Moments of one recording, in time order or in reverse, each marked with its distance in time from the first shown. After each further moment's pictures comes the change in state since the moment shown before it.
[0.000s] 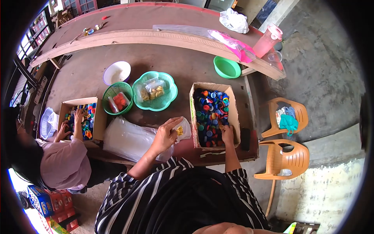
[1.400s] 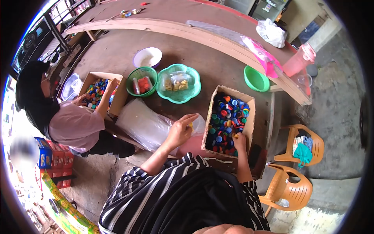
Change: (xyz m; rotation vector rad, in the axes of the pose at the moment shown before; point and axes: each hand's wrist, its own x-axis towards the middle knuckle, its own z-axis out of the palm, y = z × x) left_hand 0.004 0.012 0.045 0.193 0.269 0.066; right_hand 0.046 0.027 0.004 0.114 -0.170 -0.237
